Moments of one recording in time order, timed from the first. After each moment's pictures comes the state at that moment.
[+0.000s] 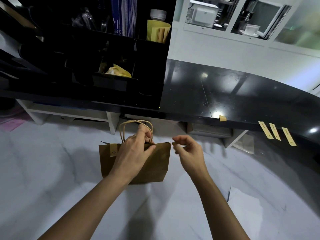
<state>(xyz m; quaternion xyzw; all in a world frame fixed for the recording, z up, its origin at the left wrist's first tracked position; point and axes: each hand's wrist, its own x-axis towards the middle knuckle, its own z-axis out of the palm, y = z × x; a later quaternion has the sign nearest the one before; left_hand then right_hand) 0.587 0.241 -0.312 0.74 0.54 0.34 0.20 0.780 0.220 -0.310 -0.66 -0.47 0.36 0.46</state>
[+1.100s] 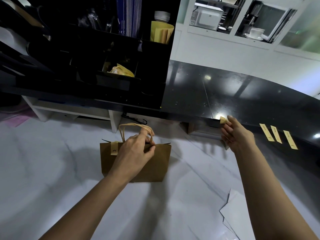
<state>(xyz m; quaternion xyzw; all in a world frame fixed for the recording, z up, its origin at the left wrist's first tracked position) 0.587 0.229 -0.301 0.74 0.55 0.33 0.22 0.912 0.280 -0.259 -0.69 -0.14 0.43 0.57</state>
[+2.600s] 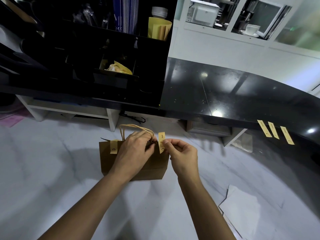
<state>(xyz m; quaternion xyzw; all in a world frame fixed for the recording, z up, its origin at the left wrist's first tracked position) 0.590 0.234 -0.305 0.76 0.54 0.31 0.18 0.737 0.197 -0.285 -0.66 -0.36 0.42 0.50</state>
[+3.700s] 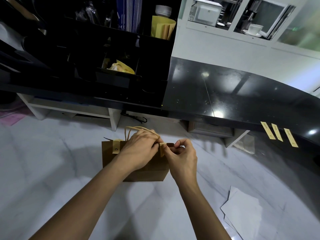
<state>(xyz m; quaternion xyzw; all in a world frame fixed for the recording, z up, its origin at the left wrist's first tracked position) 0.592 0.251 -0.281 0.81 0.52 0.16 0.23 0.732 0.201 -0.302 -0.73 -0.39 0.32 0.46</state>
